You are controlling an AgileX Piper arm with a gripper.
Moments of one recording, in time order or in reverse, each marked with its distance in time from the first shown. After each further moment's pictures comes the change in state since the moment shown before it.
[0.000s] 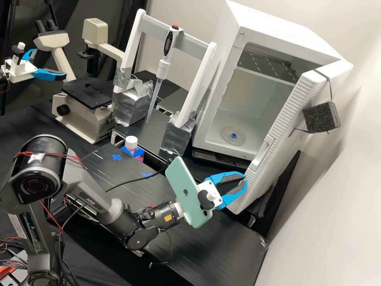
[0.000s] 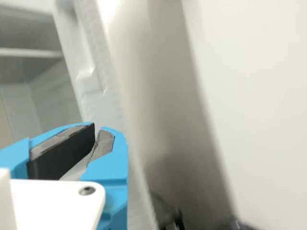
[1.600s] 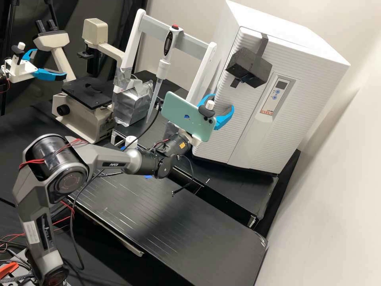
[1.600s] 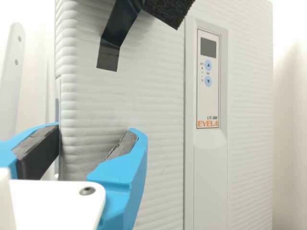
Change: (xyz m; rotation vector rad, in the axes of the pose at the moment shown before) arm 0.109 -0.086 -0.117 -0.122 0.231 -0.262
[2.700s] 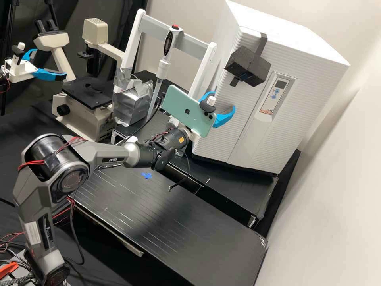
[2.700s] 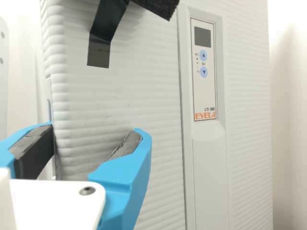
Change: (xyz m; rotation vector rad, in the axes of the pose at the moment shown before) arm 0.012 -0.009 -0.017 0.045 -0.065 0.002
